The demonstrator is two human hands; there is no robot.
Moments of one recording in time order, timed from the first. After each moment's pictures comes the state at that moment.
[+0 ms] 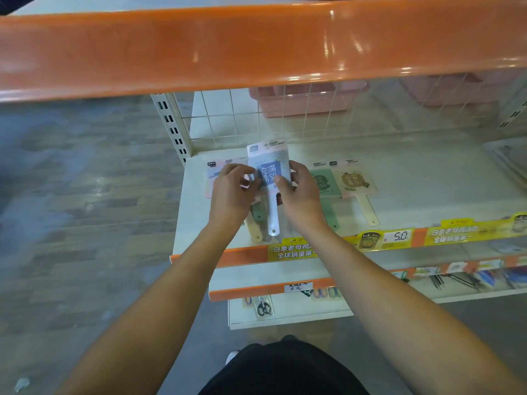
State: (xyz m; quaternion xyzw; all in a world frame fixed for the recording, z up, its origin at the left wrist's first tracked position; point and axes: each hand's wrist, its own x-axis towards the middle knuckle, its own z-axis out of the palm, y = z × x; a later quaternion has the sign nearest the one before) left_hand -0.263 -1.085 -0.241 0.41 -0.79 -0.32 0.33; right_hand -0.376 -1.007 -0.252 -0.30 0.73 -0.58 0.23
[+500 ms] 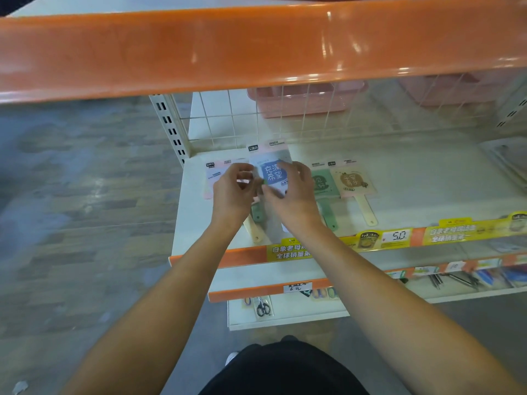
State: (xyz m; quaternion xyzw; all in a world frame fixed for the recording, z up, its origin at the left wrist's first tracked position) left_hand -0.268 -1.079 -0.238 0.43 -0.69 -0.47 0.35; right_hand -0.373 -1.003 -0.256 -0.43 0.77 -0.46 0.10
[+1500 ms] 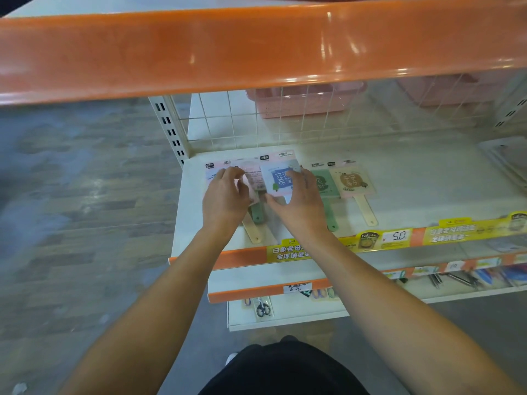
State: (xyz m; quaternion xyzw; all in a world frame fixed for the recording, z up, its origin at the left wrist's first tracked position) left_hand -0.257 -1.088 -0.245 0.48 -0.80 -0.24 0.27; right_hand -0.382 -0.997 -0.276 -0.44 0.82 -0.35 0.01
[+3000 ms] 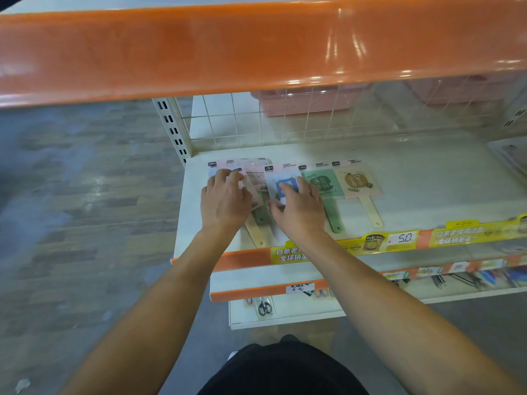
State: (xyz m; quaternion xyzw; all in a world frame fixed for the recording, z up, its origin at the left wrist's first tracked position) left_hand -0.252 -1.096 -0.254 0.49 -0.85 -0.12 0.16; right_hand -0.381 -1.005 -0.285 -0.45 0.88 -0.17 0.04
